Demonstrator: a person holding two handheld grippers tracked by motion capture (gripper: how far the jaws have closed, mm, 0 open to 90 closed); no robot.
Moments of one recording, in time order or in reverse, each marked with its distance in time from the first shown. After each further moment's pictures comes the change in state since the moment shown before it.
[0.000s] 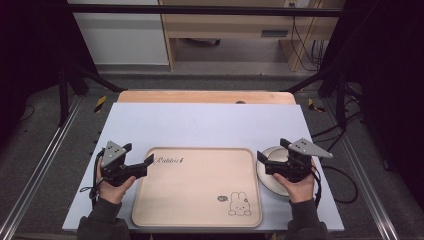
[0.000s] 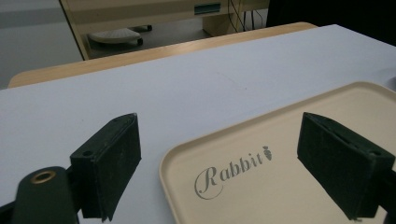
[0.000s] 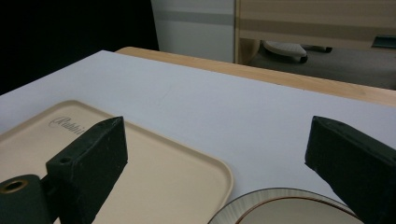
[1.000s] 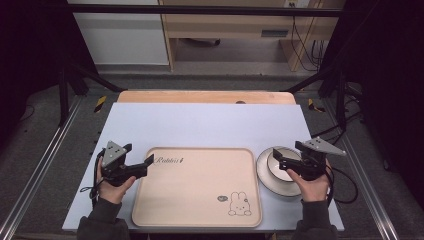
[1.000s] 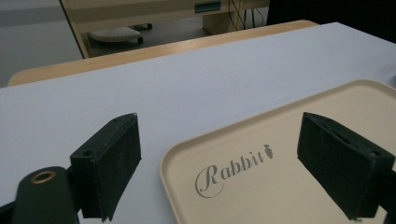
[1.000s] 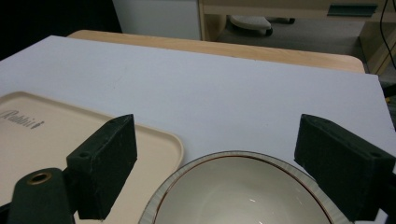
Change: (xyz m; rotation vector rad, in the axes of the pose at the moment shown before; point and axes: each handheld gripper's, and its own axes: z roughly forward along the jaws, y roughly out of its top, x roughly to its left) left arm 0.000 -0.001 0.001 0.005 0.000 0.004; right arm -0.031 -0.003 -0.015 0.096 -0.137 0.065
